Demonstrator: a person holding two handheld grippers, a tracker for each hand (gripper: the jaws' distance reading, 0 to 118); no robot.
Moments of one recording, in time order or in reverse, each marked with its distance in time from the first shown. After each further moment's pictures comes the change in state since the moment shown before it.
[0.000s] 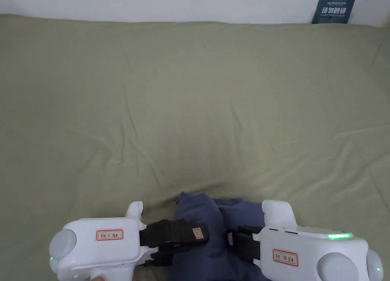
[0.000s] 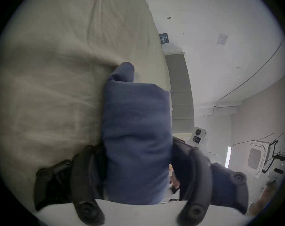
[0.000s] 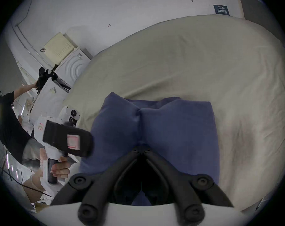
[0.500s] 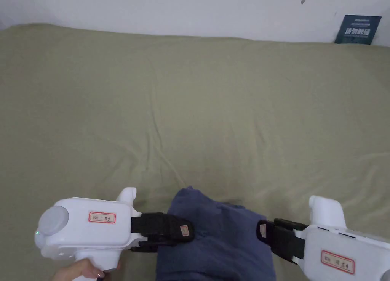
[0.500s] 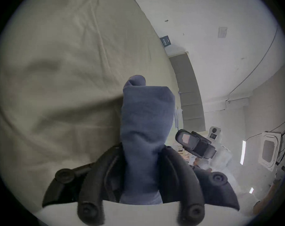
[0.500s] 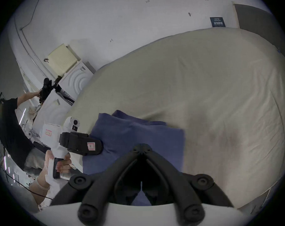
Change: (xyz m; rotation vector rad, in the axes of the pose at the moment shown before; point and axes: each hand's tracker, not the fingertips) left arm 0.021 0.033 0.078 0.038 0.123 -0.091; right arm -0.023 0.026 0.038 0.131 0.005 -0.009
